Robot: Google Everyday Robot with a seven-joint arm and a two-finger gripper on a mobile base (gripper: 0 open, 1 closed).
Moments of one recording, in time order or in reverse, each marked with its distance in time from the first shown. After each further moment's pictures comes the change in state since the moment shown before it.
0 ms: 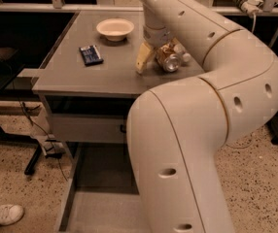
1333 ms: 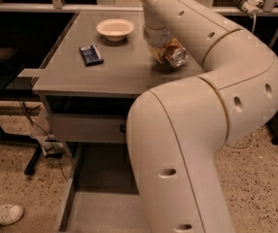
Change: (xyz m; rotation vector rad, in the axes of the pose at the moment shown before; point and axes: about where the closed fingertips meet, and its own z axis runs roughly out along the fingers) arm 0.000 0.000 0.000 0.000 0.000 0.000
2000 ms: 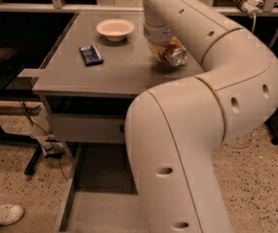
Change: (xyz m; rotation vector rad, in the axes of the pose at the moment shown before) arm -0.001 -0.002 -0.008 0.000 0.000 0.000
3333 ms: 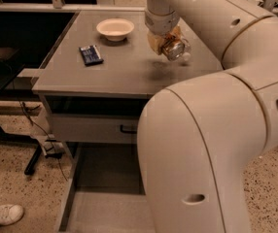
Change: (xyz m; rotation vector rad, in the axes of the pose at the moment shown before) arm 0.007 0.001 -0.050 0.015 -0.106 -0.051
